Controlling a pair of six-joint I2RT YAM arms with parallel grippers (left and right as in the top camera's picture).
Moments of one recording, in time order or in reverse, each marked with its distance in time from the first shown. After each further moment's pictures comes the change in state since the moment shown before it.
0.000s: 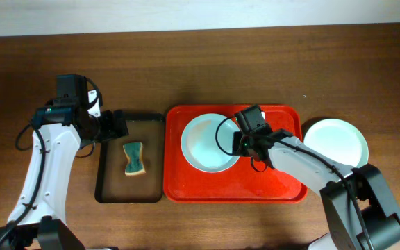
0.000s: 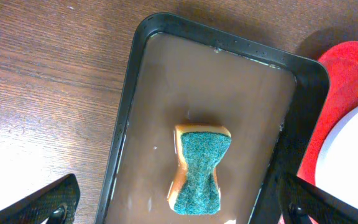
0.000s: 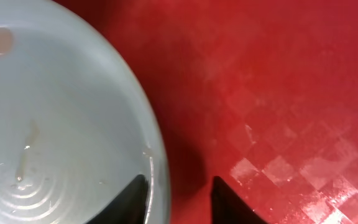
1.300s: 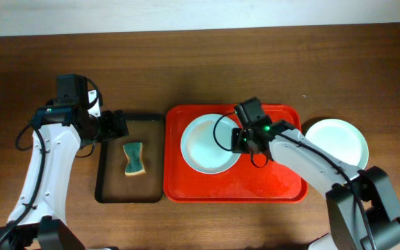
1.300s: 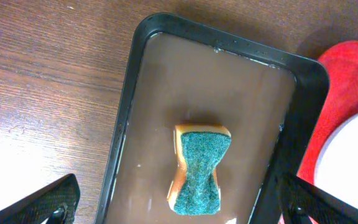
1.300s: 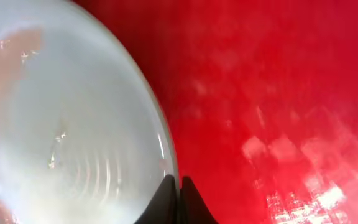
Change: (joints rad) left arm 0.000 0.000 0.000 0.000 0.000 0.000; right arm -0.001 -0.010 0.125 -0.201 -0.067 -0.016
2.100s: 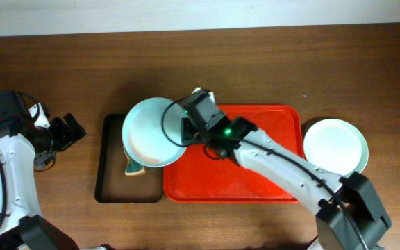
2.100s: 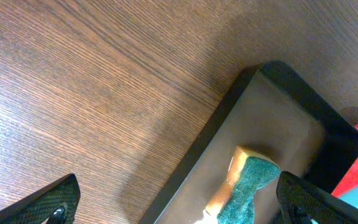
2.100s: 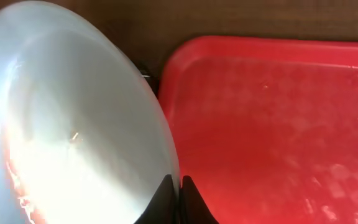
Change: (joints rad) left arm 0.358 0.000 0.003 -0.021 0.121 -0.015; right arm 0.307 0.051 0.270 0.092 0.046 0.144
